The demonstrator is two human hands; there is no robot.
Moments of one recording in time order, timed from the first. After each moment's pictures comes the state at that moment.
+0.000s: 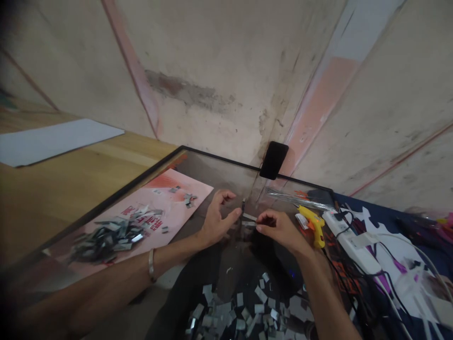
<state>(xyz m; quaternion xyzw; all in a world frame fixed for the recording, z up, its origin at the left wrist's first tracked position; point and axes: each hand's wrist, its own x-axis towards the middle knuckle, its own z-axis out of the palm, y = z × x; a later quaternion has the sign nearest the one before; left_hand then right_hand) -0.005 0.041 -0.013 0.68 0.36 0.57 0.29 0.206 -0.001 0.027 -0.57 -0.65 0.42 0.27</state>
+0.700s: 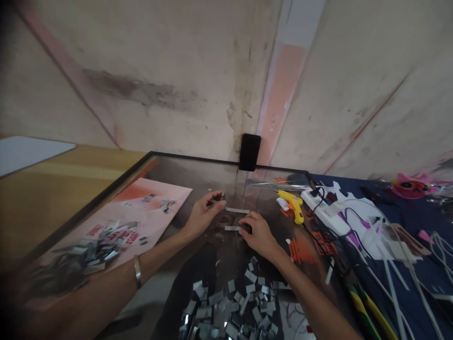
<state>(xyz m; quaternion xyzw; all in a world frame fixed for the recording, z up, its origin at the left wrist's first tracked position) 0.002 0.064 -0.046 0.68 0.39 0.46 0.43 0.188 -0.041 -0.028 -0.61 -0.71 0.19 0.29</state>
